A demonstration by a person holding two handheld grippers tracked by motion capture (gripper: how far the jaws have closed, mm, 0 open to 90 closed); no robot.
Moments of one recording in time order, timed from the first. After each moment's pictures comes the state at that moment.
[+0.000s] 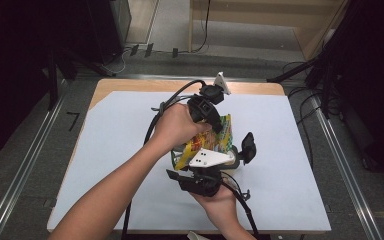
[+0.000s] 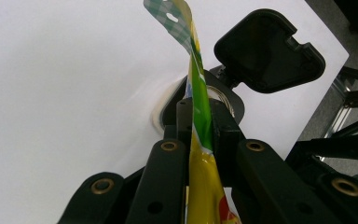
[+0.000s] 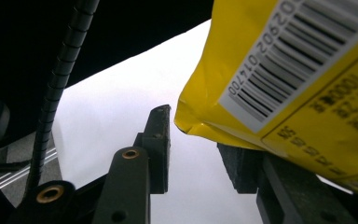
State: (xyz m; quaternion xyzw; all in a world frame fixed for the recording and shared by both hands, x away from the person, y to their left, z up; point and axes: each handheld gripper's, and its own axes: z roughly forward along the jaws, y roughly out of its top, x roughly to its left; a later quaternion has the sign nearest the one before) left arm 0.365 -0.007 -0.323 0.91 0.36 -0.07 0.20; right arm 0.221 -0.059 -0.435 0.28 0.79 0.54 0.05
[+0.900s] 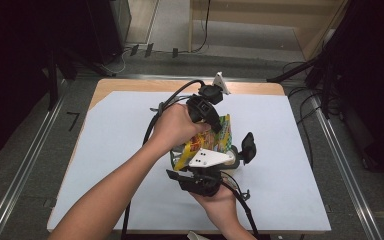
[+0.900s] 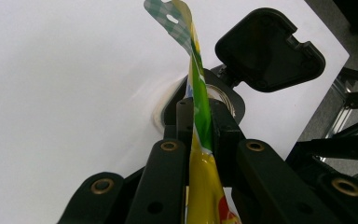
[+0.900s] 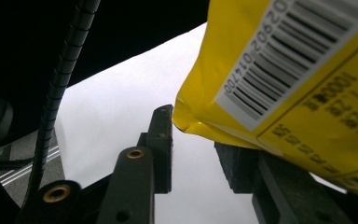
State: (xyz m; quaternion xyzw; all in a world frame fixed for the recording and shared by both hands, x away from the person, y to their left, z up) left arm 0.364 -0.004 -0.322 0.91 0.36 -0.07 0.20; right arm 0.221 -0.059 -0.435 0.28 0.79 0.54 0.05
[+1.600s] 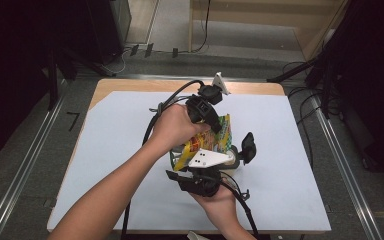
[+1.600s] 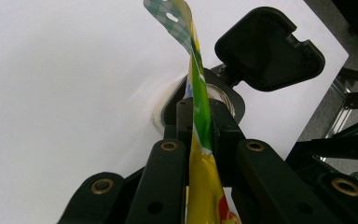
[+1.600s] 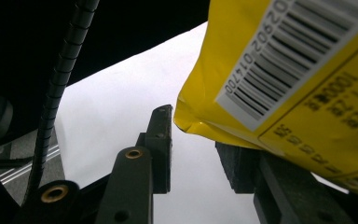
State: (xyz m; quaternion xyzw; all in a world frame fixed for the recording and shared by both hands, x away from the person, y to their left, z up) left arm 0.363 -0.003 -0.322 0.91 0.36 -0.07 0.20; right arm 0.221 -0.058 -0.436 0.28 0.79 0.54 0.05
